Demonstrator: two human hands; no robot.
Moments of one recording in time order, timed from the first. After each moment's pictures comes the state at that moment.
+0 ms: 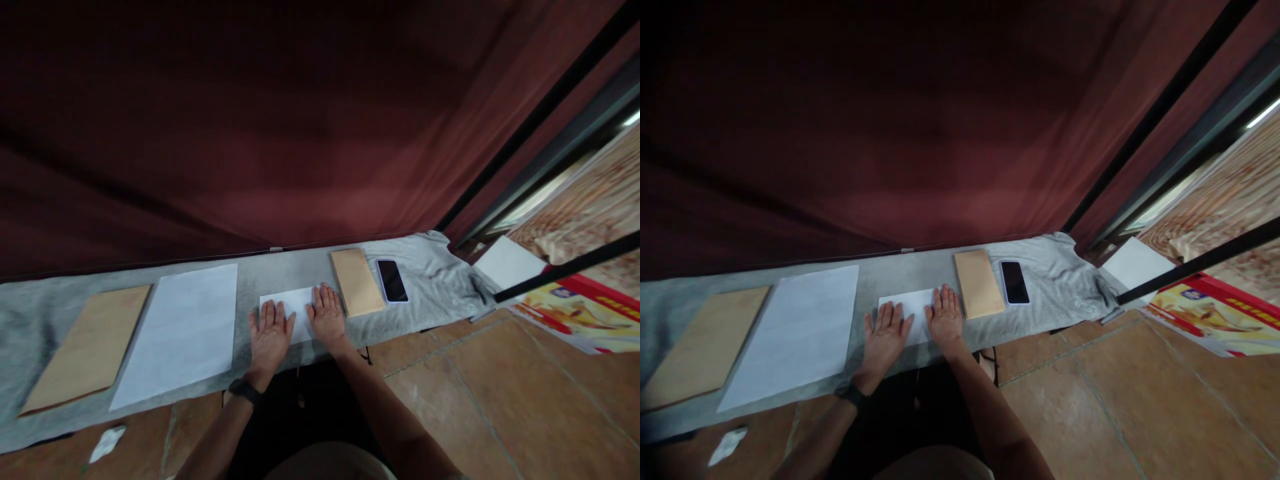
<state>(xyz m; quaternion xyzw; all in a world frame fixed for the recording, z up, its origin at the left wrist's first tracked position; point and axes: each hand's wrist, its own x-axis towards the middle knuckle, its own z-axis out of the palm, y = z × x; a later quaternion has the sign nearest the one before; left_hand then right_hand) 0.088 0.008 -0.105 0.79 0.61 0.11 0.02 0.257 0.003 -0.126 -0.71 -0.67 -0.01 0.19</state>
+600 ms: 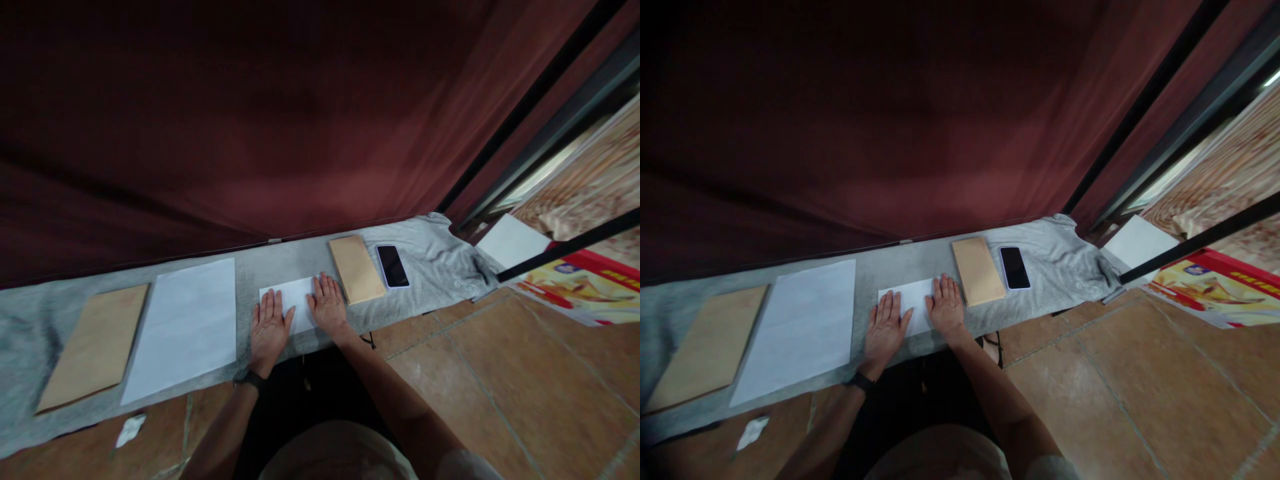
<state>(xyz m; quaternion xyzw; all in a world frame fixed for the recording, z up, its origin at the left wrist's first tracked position) 0.078 0.008 -0.117 0.80 0.57 0.17 0.01 0.257 0.001 -0.123 -0.71 -0.67 0.01 0.21</state>
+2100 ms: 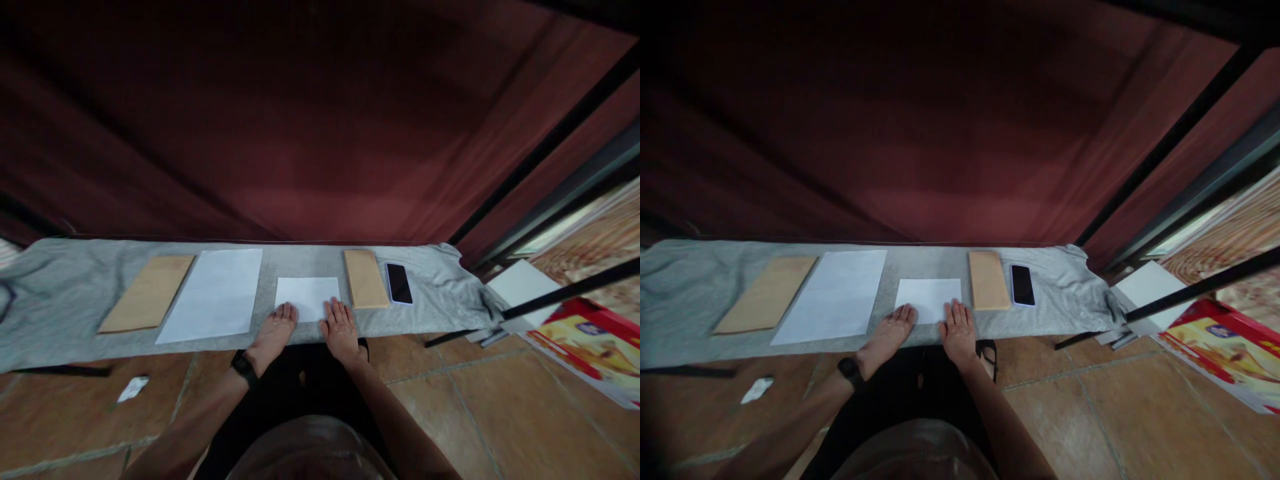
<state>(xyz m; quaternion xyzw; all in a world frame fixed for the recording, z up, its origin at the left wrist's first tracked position) 0.061 -0.039 -0.082 0.86 0.51 0.05 0.01 0.271 -0.082 -0.125 -0.64 -0.73 0.00 0.23</state>
